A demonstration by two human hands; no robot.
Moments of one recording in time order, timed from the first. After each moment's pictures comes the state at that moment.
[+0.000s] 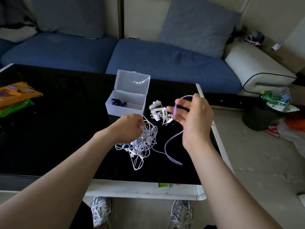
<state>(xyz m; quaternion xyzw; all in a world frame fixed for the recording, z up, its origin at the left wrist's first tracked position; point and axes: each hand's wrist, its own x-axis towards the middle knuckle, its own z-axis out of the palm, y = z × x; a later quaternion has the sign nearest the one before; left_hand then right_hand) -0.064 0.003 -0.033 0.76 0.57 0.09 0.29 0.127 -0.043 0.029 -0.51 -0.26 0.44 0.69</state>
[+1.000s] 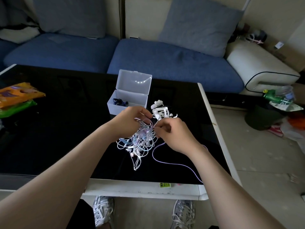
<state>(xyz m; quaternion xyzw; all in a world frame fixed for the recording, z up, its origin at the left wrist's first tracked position) -0.069 0.011 -0.032 0.67 0.54 0.22 0.45 0.139 -0.031 -0.040 -0.59 -0.68 0.33 0.27</state>
